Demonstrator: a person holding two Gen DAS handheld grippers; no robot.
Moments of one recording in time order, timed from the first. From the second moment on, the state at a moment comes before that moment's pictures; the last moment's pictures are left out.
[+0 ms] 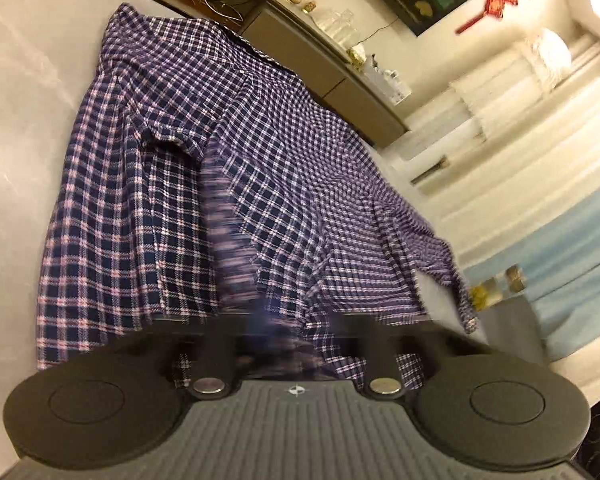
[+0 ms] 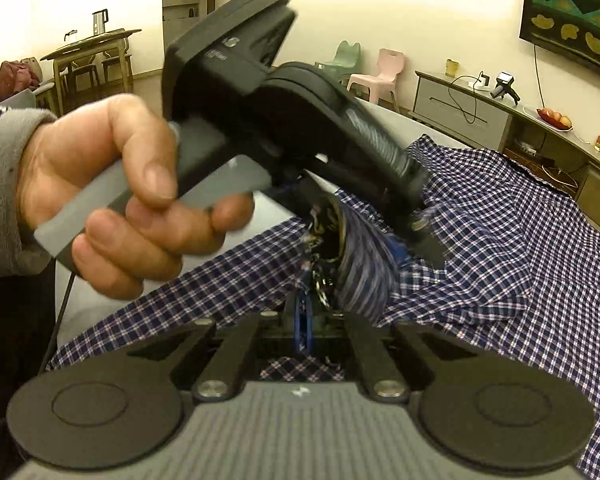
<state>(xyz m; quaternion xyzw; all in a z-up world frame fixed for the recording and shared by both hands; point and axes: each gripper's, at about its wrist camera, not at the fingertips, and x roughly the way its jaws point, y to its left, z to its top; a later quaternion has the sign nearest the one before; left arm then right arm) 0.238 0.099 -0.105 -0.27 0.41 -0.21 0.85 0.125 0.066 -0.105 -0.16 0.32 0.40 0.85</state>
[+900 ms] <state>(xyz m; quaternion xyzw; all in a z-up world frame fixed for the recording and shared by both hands) 0.092 0.144 -0.124 -0.28 0.39 -0.04 0.88 0.005 -0.090 -0.112 -0.09 0.52 0.19 0.83</state>
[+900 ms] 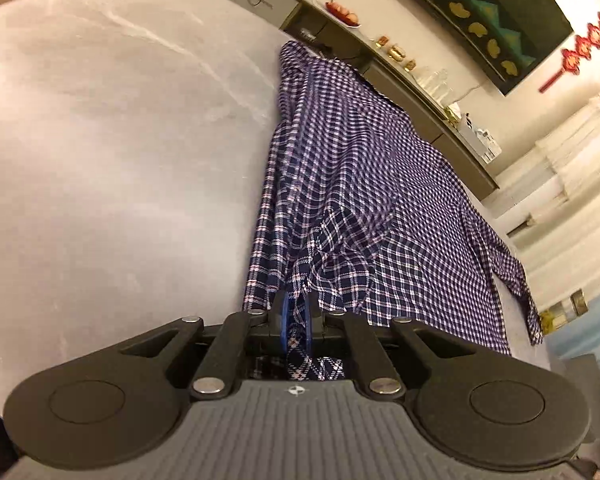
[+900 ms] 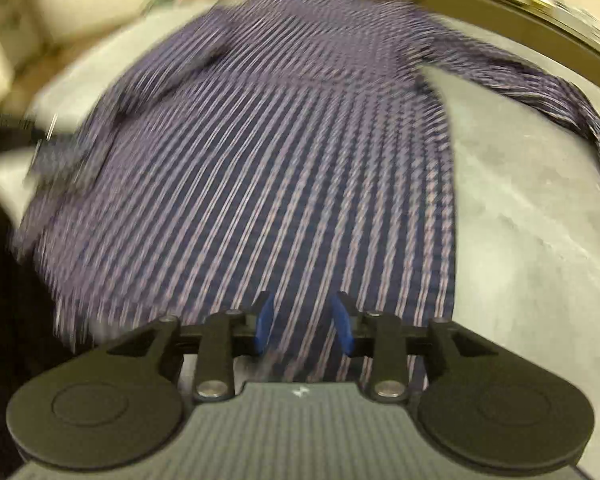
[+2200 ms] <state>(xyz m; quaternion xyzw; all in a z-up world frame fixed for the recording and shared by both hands) 0.215 -0.137 0.008 -0.14 0.35 -0.31 0.88 0.147 -0.268 -0.081 0.06 0.25 -0.05 0.96</state>
